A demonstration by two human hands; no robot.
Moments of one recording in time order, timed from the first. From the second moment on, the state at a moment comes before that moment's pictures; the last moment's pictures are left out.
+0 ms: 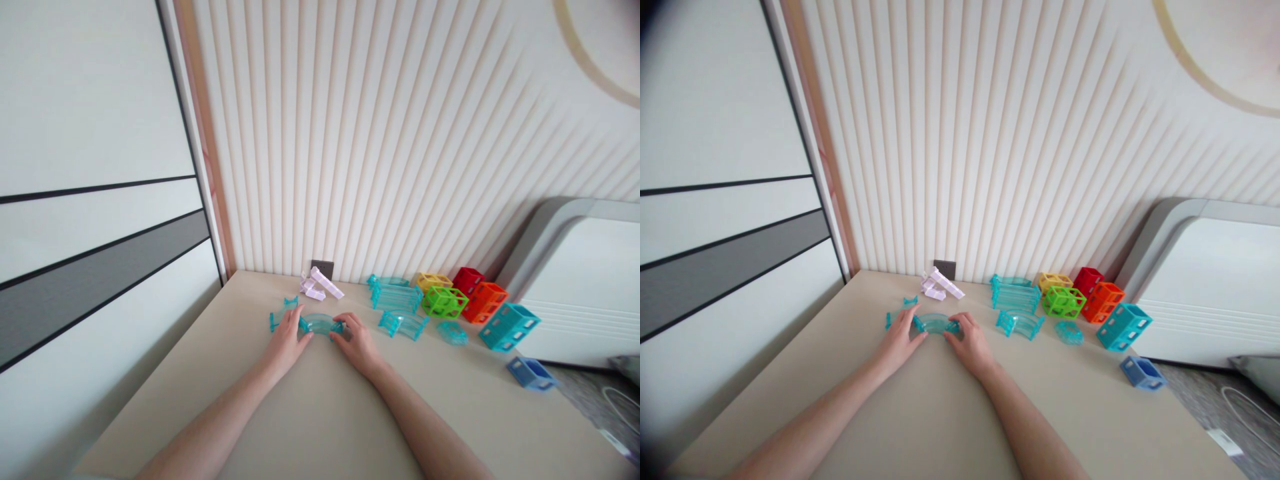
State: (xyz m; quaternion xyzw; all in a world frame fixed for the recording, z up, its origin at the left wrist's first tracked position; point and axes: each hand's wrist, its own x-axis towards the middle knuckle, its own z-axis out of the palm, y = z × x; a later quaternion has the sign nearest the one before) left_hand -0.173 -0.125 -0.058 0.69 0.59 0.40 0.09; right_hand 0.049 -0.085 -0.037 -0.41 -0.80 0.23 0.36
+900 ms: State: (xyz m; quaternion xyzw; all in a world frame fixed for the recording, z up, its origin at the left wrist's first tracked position) left_hand -0.168 -0.126 -0.052 0.68 0.64 0.35 0.07; right_hand 0.049 -0.093 -0.029 -0.49 -0.81 0.17 0.29
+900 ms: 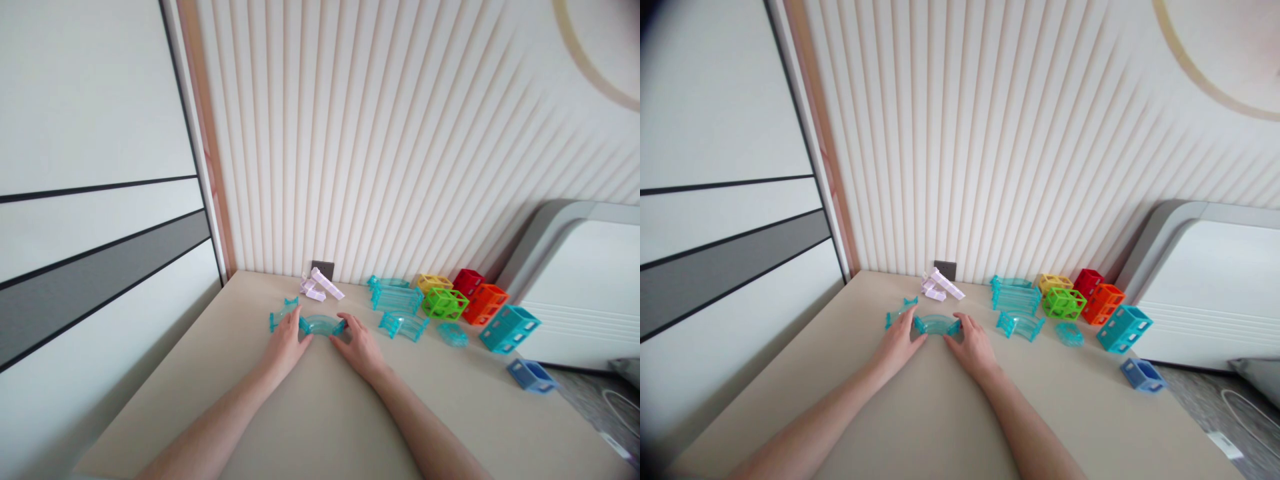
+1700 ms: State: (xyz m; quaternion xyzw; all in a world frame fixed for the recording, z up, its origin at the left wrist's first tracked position) left_hand -0.167 -0.128 -0.047 0.68 0.65 0.33 0.05; right_hand 0.048 -0.098 -0.024 -0.52 -0.82 0.07 0.22
